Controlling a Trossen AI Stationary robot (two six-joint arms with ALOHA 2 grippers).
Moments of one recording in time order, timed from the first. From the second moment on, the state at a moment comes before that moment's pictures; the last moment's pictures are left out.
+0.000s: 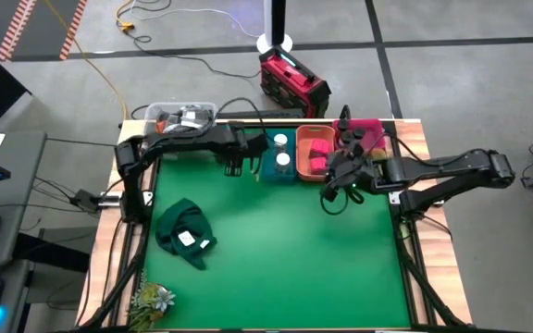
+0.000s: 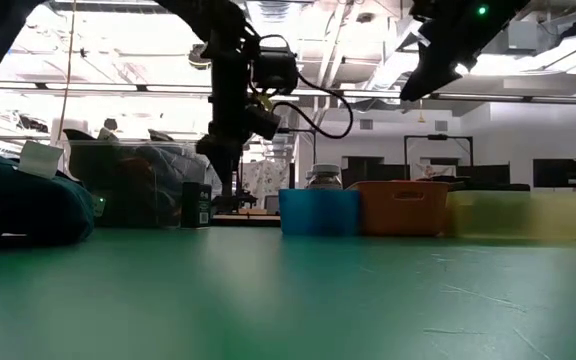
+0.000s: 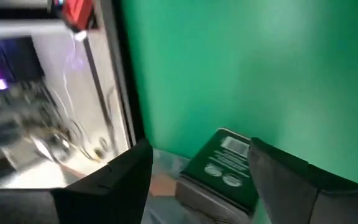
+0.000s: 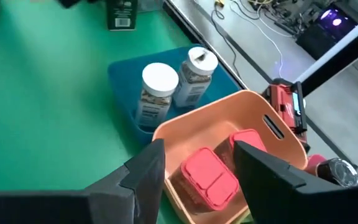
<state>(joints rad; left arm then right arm) 0.35 1.89 1.52 -0.95 -0.58 0.47 0.05 1.11 0.91 -0.59 0.66 0.24</state>
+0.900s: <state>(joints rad) 0.39 1.90 1.56 -1.25 -0.19 0.24 0.07 1.11 0.91 -0.54 0.66 0.23</state>
